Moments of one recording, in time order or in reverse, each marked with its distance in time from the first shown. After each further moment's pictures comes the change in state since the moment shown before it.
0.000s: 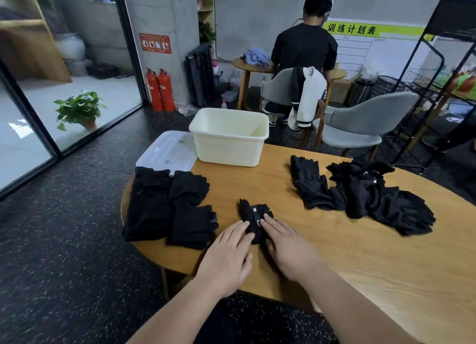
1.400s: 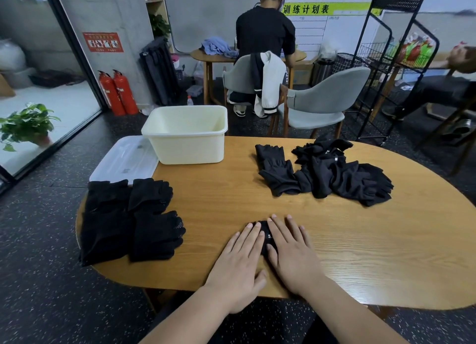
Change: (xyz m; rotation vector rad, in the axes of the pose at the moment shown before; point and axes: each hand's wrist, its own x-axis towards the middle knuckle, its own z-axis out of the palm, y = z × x) left_hand 0.024 0.073 0.020 0.076 -0.213 0.237; right_hand -0.064 0.044 0.025 -0.047 0.142 0.260
